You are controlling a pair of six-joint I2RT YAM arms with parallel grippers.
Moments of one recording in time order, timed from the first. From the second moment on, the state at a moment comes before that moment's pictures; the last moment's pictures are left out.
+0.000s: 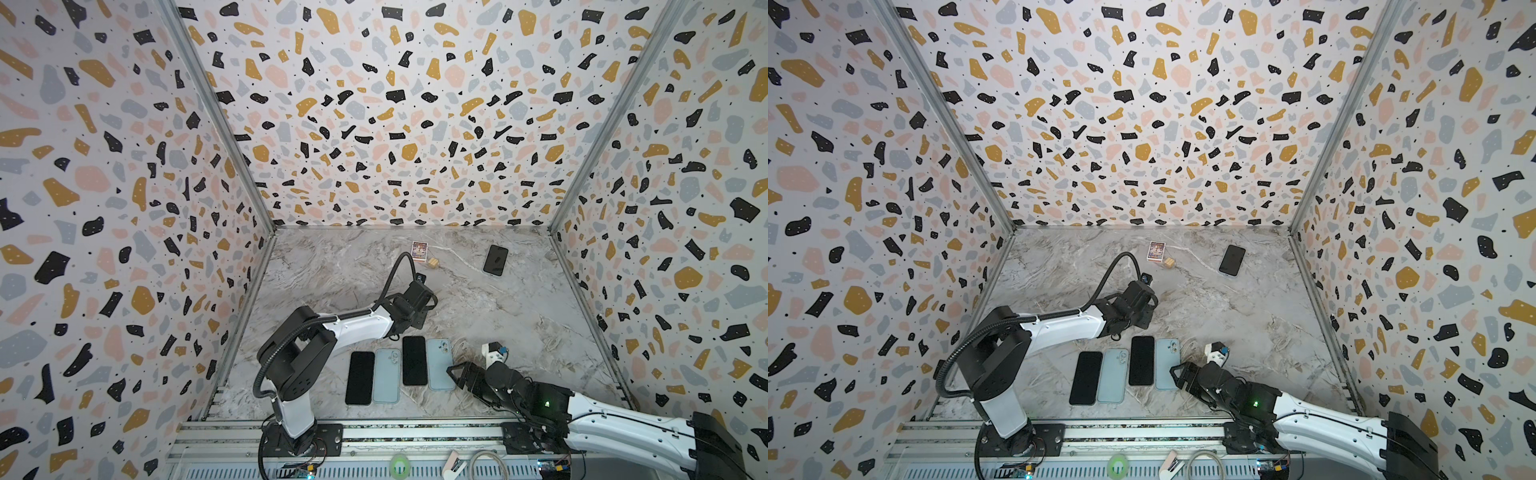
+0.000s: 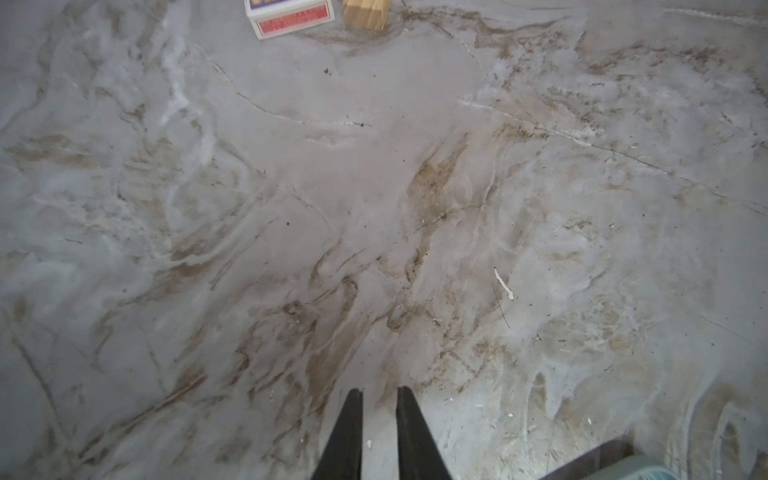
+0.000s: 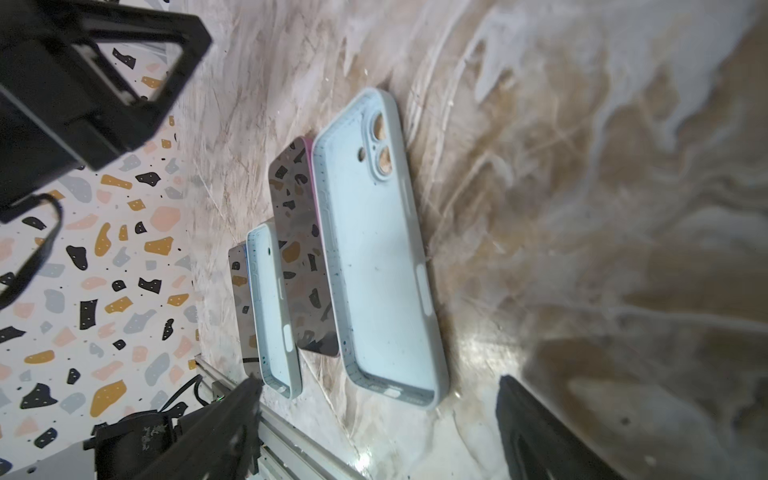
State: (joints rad) left arm -0.82 1.80 1.10 -0.22 -0.28 -0.32; right arm 1.08 0.68 0.20 -0.19 0.14 1.35
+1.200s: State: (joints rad) left arm -0.84 1.77 0.96 -0.20 -0.19 -0.33; right arm 0.89 0.80 0.34 -0.22 0.01 1.05
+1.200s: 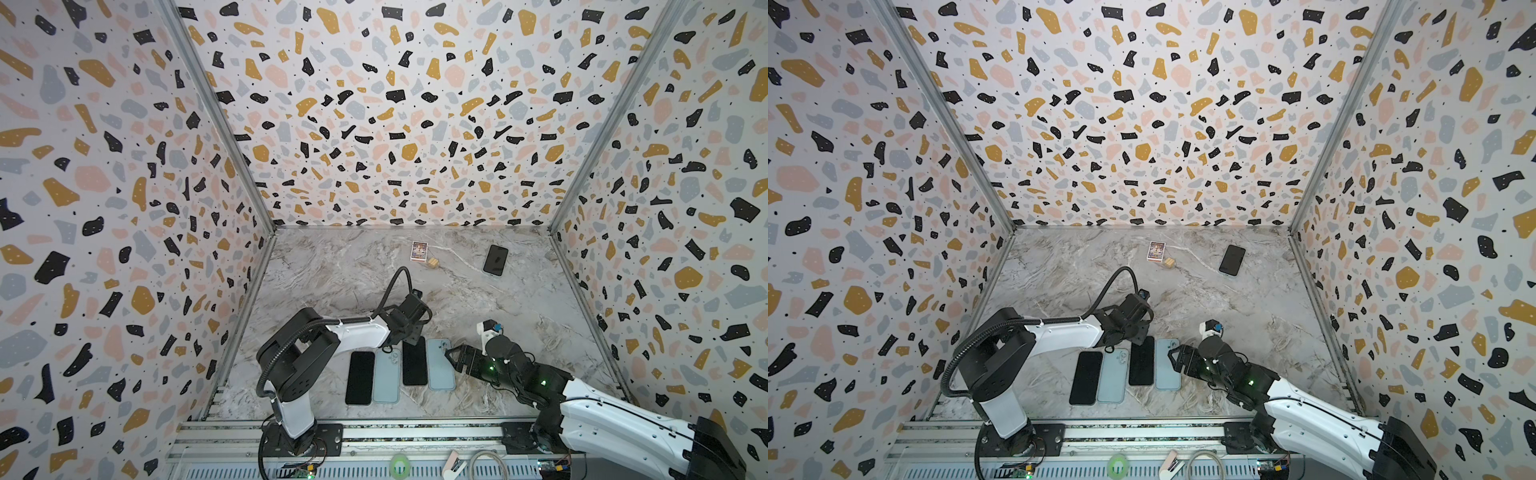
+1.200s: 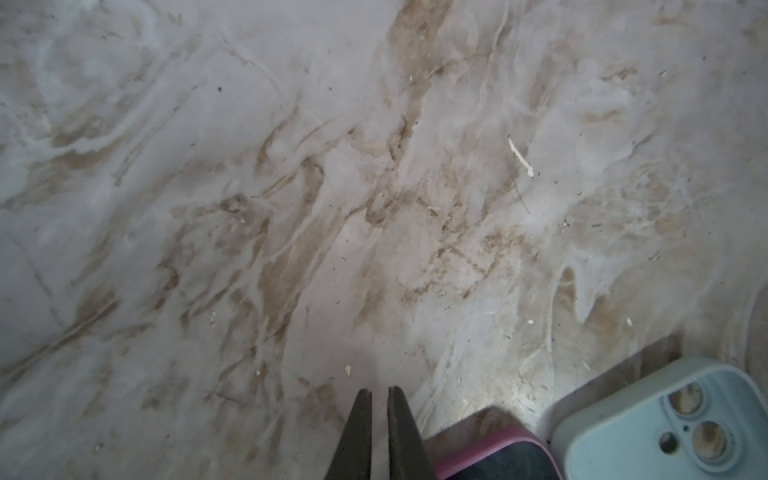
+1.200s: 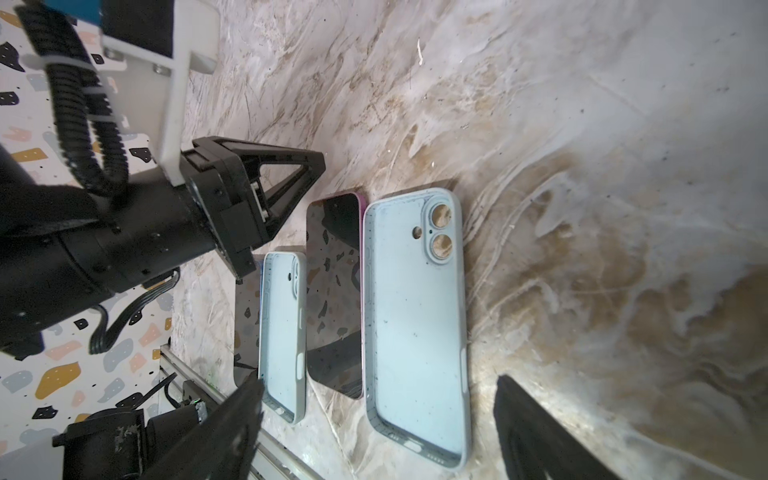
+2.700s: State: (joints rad) left arm -0.91 1.38 0.97 -0.22 -0.33 -0.37; right arm 0.69 0.90 0.49 -0.29 0.03 0.86
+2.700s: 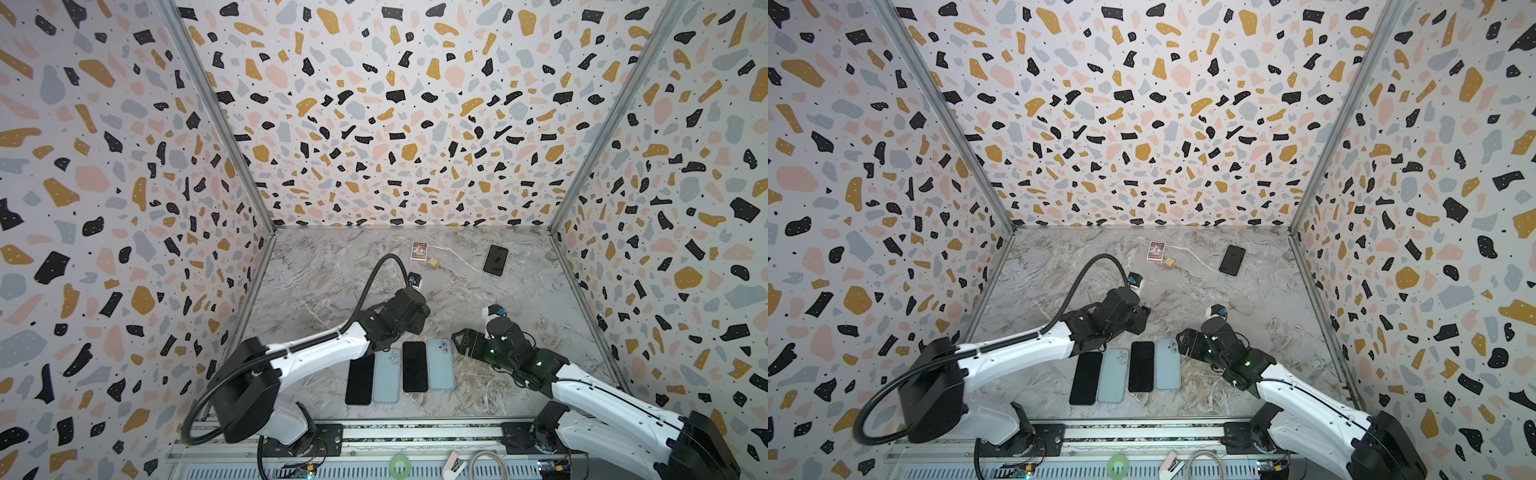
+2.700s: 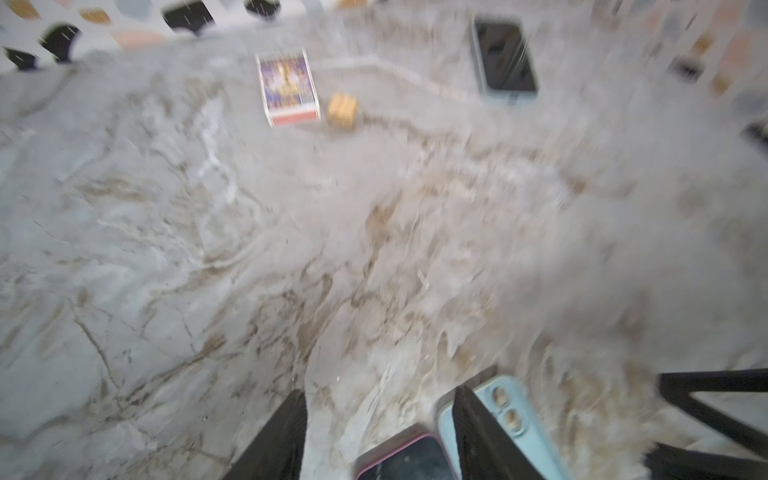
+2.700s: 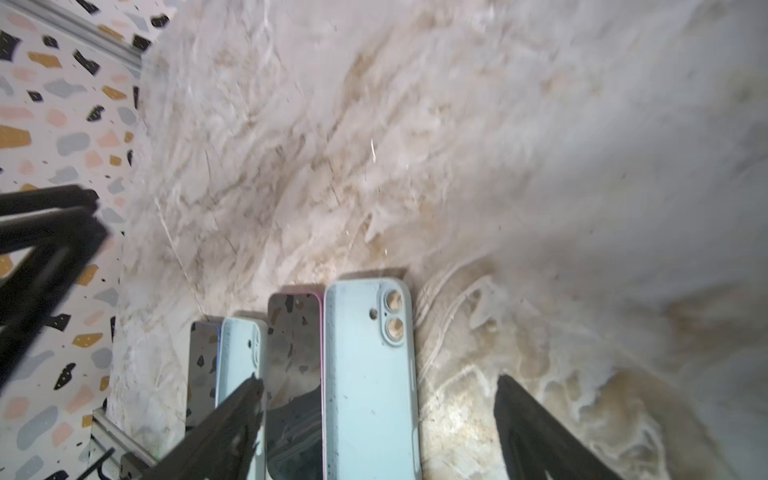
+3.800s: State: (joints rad) left arm -0.91 0.69 1.00 -0.46 -0.56 -0.20; right arm 0.13 1.89 1.45 -0.51 0.07 0.41
